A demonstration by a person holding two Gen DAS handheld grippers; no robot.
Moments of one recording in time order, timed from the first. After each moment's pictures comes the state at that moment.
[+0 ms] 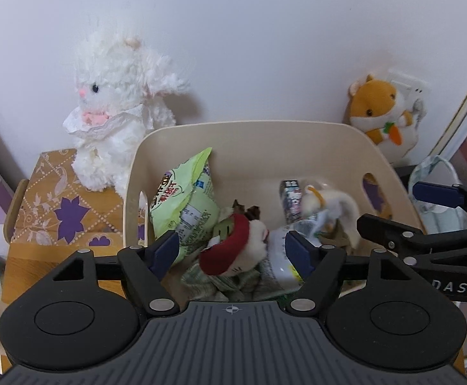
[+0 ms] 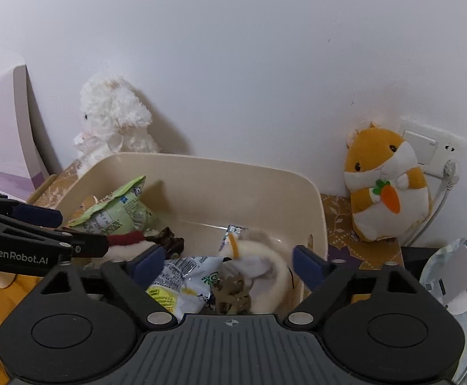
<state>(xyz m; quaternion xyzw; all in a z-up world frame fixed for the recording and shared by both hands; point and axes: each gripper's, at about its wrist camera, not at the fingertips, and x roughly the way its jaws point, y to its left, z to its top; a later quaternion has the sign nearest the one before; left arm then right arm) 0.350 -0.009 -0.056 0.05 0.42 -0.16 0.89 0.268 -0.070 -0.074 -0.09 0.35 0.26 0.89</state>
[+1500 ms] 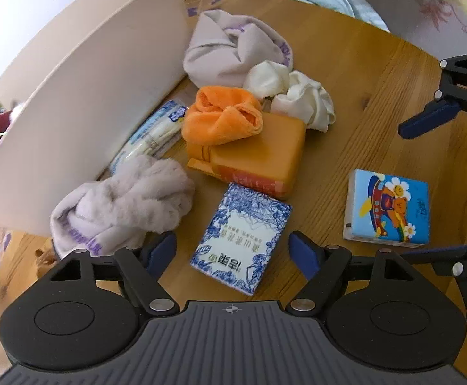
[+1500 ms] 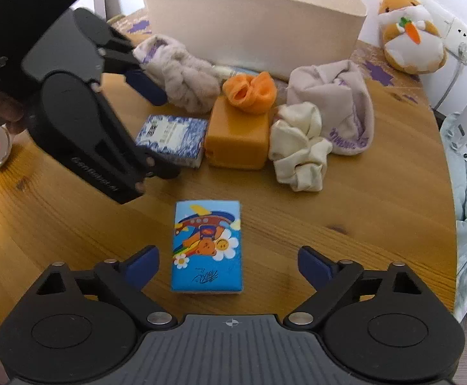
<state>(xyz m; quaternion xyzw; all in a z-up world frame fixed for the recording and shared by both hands) 0.190 -0.059 -0.182 0.37 0.43 -0.38 0.74 0.063 -0.143 -0.191 -0.18 0.48 0.30 0.80</state>
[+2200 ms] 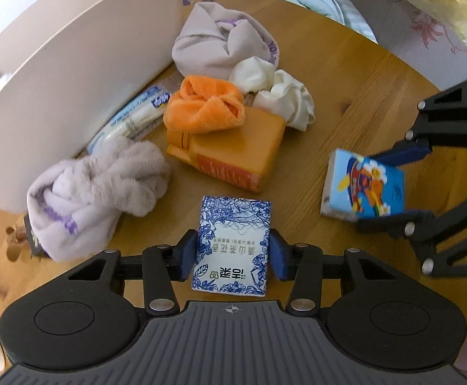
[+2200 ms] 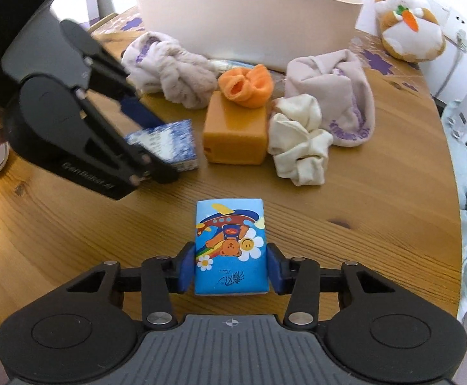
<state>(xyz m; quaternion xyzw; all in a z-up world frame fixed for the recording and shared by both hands) 0.189 -0.044 -0.175 0.32 0.47 -0.39 0.72 0.069 -0.148 -0.189 -0.16 0.49 0.29 0.80</state>
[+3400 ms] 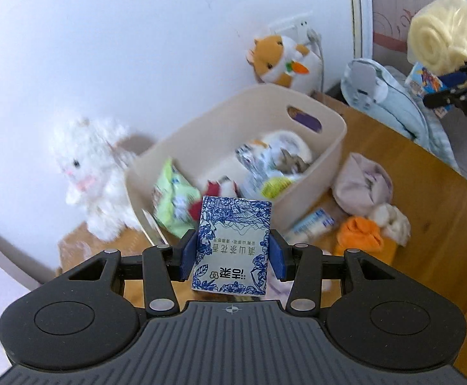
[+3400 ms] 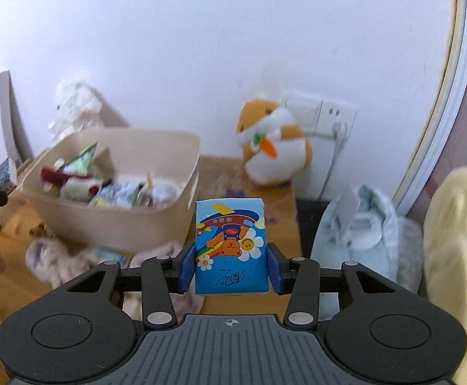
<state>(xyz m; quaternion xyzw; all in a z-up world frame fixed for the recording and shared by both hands) 0.245 0.009 -0.018 0.29 0.33 -0.29 0.85 0.185 -0.219 -0.047 -0.10 0.34 0.18 0.92</state>
